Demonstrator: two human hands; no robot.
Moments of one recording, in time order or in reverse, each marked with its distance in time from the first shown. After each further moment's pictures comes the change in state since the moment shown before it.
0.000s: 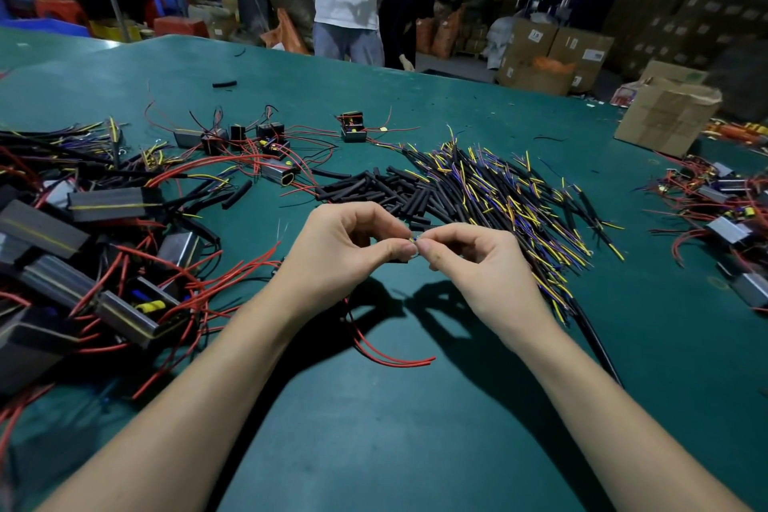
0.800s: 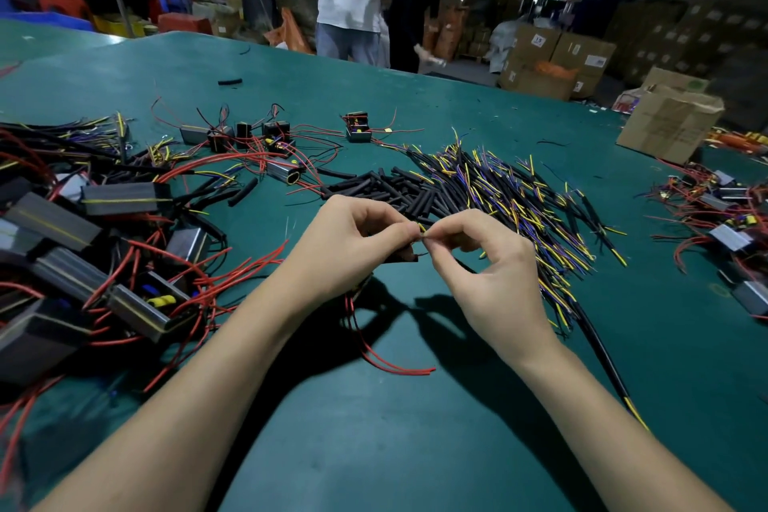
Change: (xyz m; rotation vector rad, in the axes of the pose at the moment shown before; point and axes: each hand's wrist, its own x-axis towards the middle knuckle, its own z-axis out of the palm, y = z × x) left_hand 0.002 0.015 -0.004 -0.011 -0.057 -0.083; right_hand -0.004 -0.006 0.007 -0.343 0.147 -0.449
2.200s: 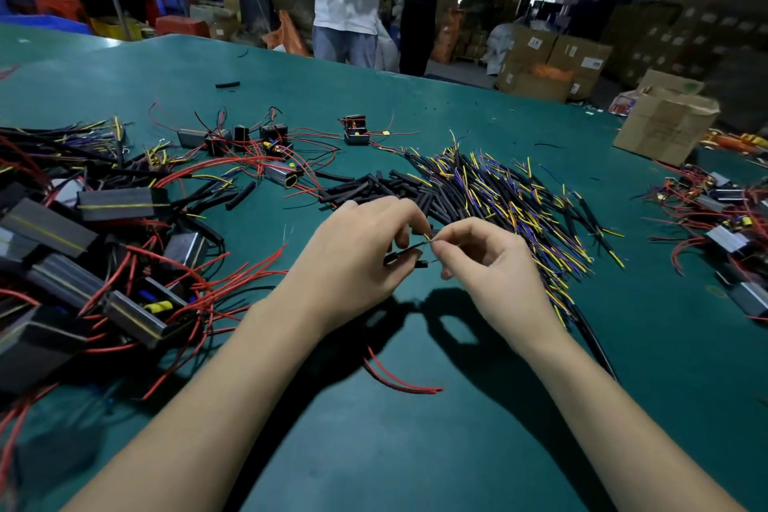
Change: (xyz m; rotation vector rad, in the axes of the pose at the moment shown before) left_hand 0.000 -0.004 0.005 0.702 0.036 0.443; right_hand 0.002 0.012 -0.005 0.299 -0.119 0.401
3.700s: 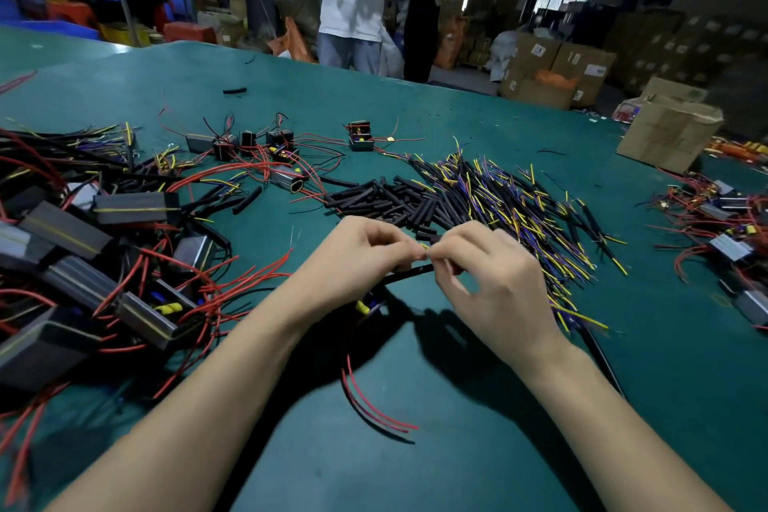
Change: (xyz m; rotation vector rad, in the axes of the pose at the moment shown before) left_hand 0.005 0.004 -0.004 -0.632 -0.153 -0.595; right_hand -0.003 -0.004 -0.003 -0.756 0.090 -0.732
